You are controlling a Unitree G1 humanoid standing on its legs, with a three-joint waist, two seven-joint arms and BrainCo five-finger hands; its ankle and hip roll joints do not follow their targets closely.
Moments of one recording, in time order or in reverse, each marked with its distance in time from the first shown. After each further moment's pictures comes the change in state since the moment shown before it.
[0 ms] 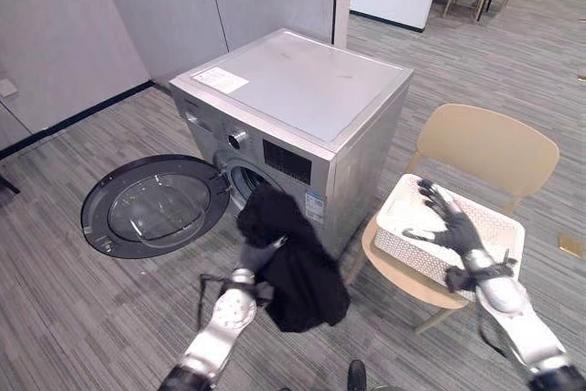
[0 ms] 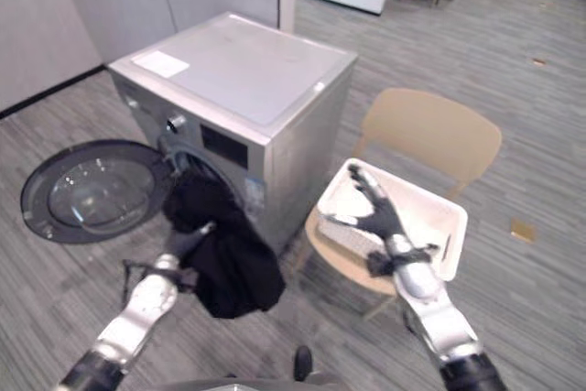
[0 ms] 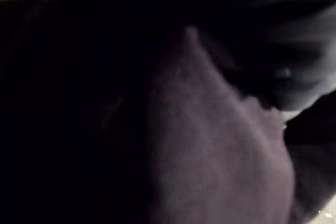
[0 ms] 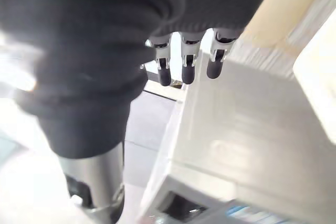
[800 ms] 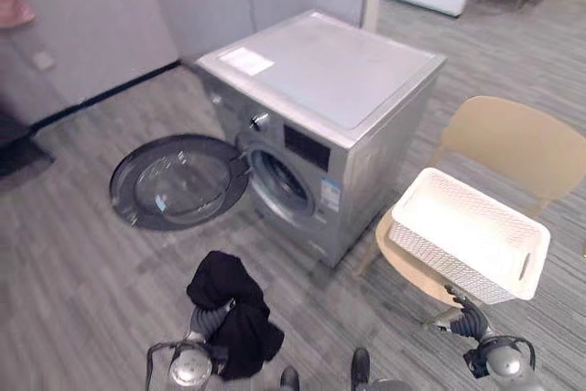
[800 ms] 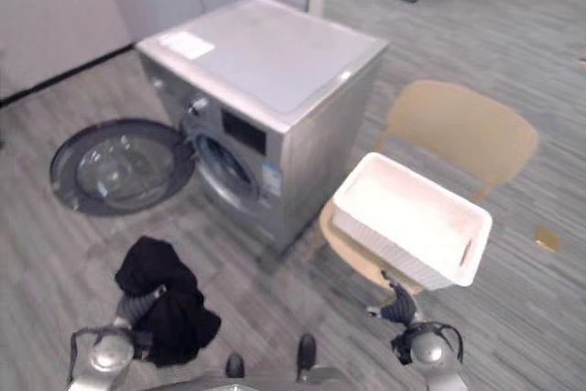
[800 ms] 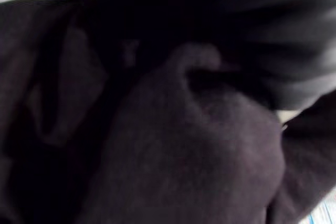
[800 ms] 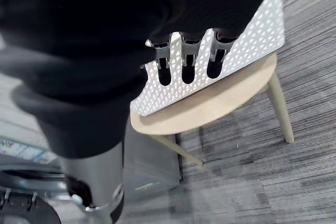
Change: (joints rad) left arm 0.101 -0.060 0.186 0.276 -0.027 0.018 -0.060; right arm 0.056 0.136 0.009 0.583 -0.290 0.052 -0.004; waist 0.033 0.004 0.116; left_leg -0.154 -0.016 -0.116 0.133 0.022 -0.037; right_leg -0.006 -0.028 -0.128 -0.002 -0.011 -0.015
